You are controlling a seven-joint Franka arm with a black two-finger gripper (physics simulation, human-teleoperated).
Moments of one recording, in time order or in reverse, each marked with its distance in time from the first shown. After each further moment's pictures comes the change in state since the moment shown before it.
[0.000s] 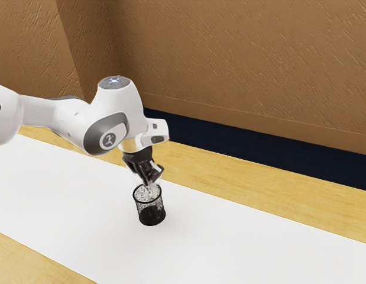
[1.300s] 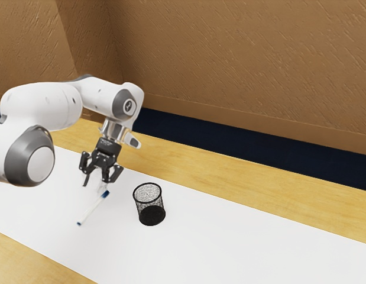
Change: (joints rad) arm 0.067 0.762 0.255 0.963 0.083 -1.192 0.026
